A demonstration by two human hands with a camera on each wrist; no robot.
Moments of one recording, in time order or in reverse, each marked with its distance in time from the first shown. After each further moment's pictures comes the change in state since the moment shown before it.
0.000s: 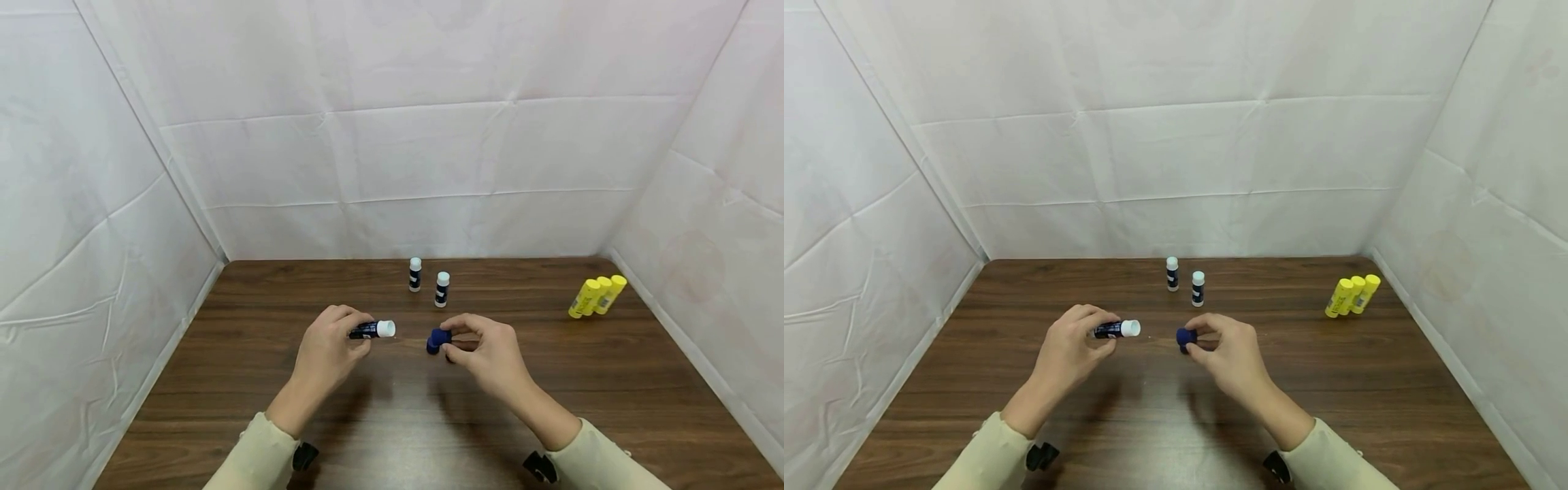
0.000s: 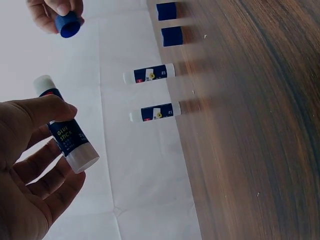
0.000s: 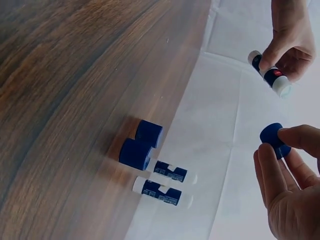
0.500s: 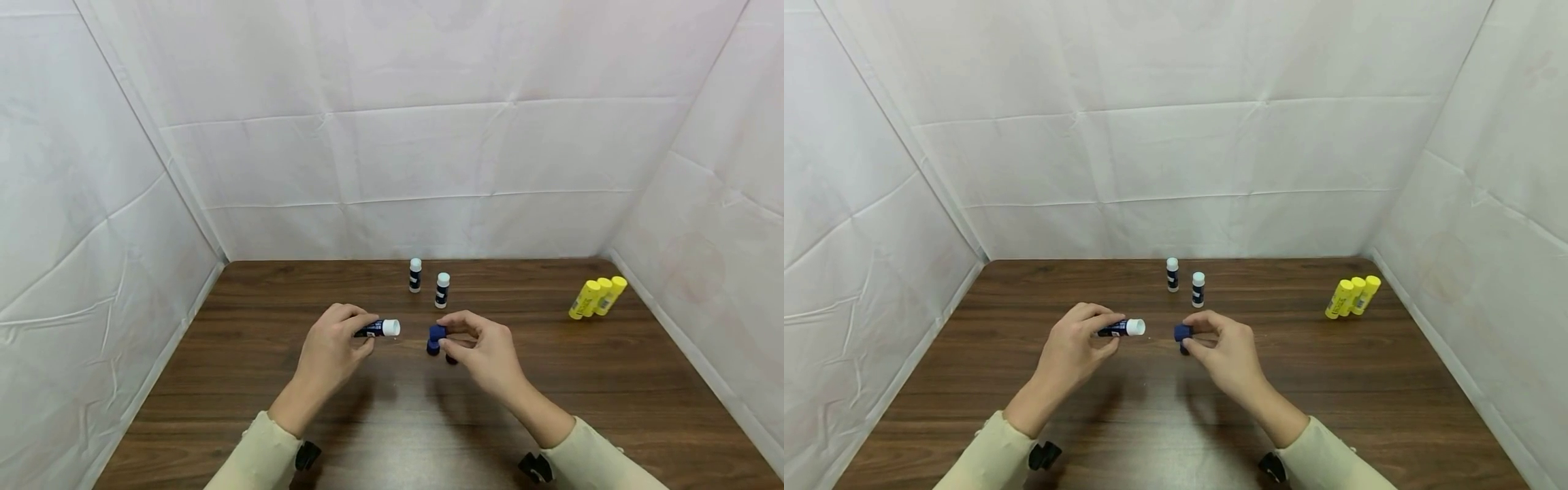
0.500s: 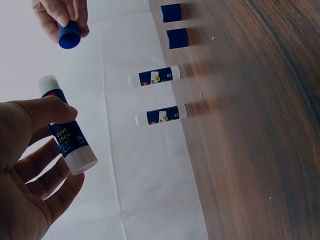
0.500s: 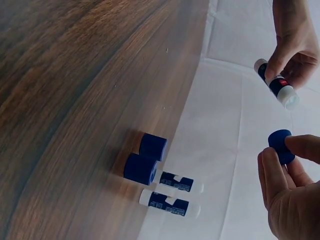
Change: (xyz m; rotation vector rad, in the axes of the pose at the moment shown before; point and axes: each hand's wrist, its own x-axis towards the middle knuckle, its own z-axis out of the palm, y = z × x) left_hand 0.005 0.003 0.000 -0.007 0.004 0.065; right_hand 0.006 0.004 0.006 0.155 -0.003 0.080
